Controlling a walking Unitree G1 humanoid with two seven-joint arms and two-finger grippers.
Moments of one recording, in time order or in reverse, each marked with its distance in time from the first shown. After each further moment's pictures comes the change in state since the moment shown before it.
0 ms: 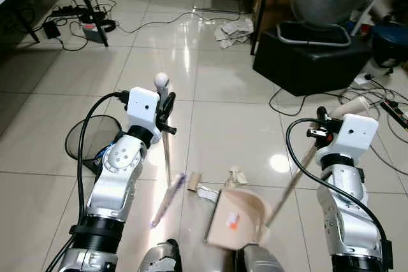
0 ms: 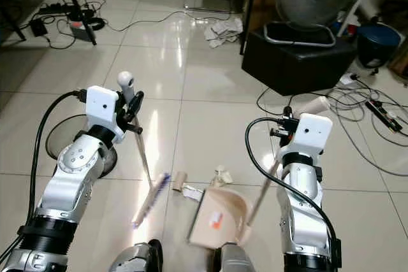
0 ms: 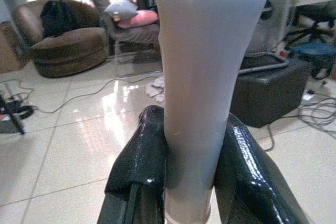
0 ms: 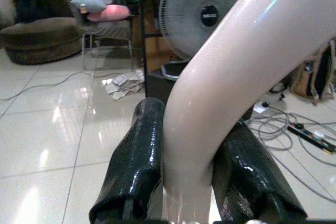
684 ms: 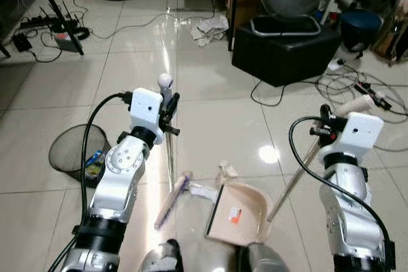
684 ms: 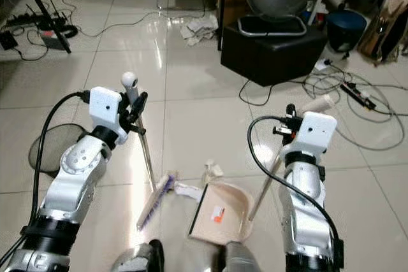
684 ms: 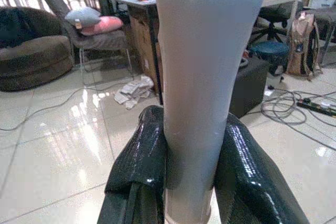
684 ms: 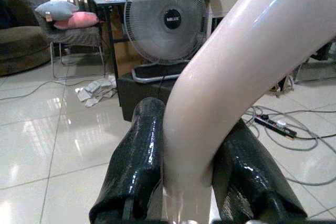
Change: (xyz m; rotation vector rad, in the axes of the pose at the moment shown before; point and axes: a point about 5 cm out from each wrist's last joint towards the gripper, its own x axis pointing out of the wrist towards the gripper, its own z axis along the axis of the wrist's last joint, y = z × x) left arm 0.003 -0.008 0.001 -0.006 -0.011 -0.034; right arm -0.003 -0.006 0.003 -0.002 -0.010 -0.024
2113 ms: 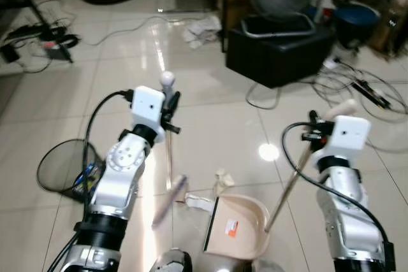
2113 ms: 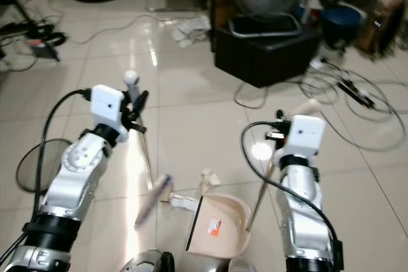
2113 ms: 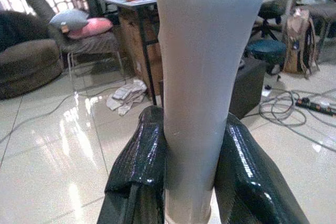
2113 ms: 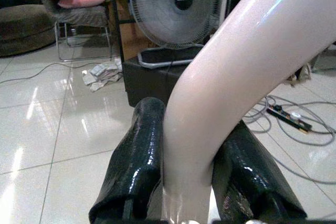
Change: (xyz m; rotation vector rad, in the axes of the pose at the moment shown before) left arm 0.002 0.001 0.000 0.007 -0.005 0.001; right arm -0.001 0.010 -0.006 -0.033 0.058 0.095
